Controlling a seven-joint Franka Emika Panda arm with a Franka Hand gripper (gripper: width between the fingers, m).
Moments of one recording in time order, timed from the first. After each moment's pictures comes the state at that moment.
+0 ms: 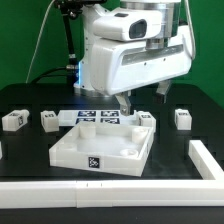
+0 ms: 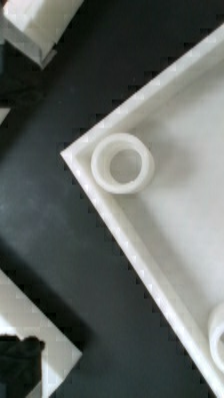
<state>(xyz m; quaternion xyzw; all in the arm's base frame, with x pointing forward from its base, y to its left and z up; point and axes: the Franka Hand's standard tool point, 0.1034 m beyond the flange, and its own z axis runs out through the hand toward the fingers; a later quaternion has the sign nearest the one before) 0.558 0.055 0.104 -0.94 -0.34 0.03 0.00</state>
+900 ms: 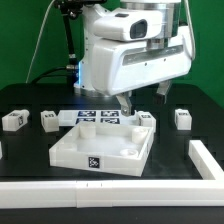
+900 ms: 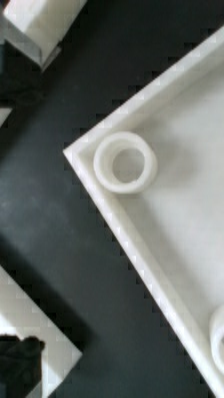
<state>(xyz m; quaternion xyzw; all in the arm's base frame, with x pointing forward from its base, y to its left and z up) 0.555 0.057 0.100 -0.93 -0.36 0.01 0.00</state>
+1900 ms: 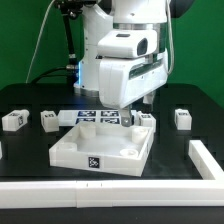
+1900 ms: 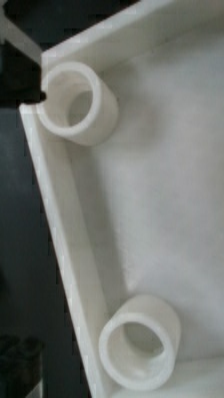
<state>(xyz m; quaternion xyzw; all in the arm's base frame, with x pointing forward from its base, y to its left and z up) 0.516 0.051 0.065 -0.86 -0.50 -0.02 0.00</state>
